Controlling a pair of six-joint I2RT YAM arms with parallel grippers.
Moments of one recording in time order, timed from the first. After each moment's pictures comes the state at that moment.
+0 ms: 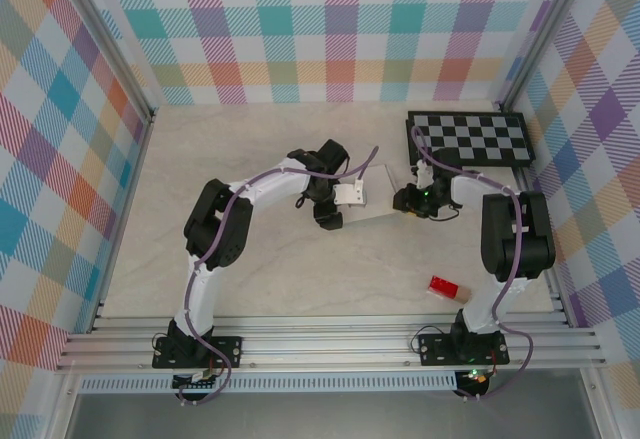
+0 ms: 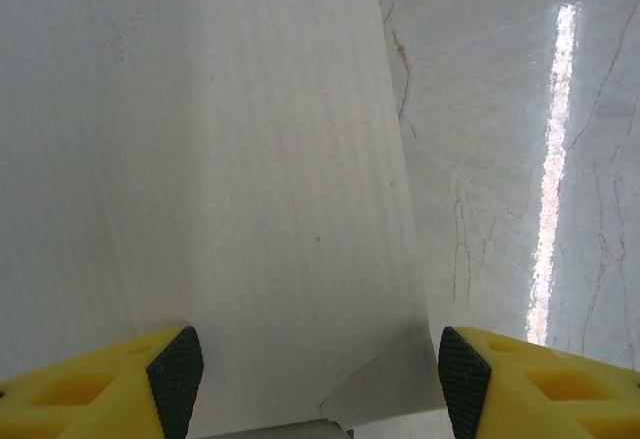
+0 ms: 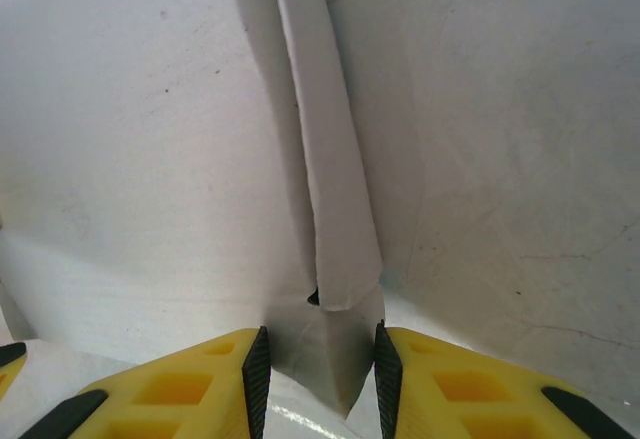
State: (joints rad) left arm -0.67 2.15 1.71 -0.85 0.22 0.84; right arm 0.10 1.79 1.03 -0.45 -0.51 0.27
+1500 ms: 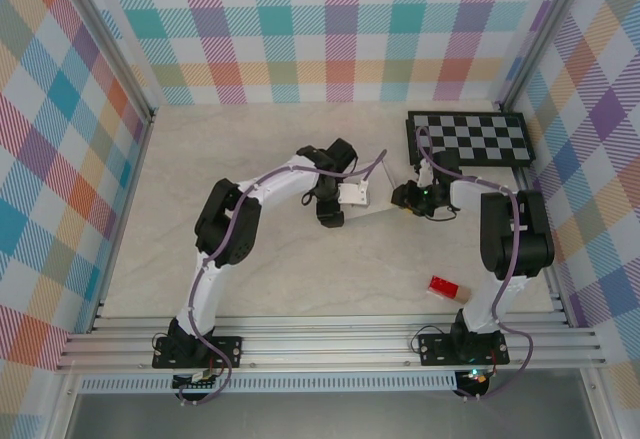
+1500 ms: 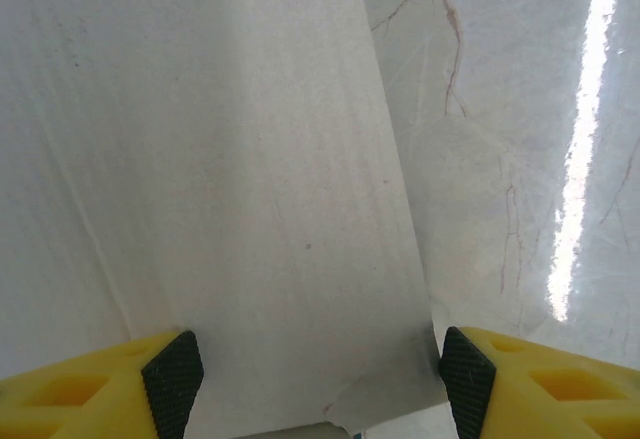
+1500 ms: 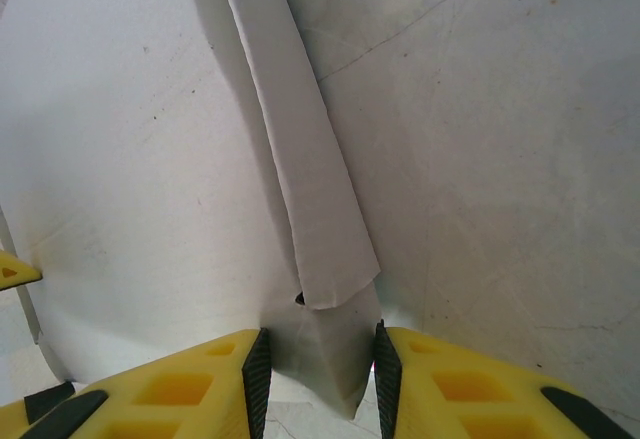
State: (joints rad) left arm -0.69 2.24 1.84 -0.95 0.13 0.86; right arm 0.10 1.80 0.98 -0.28 -0.54 0.41
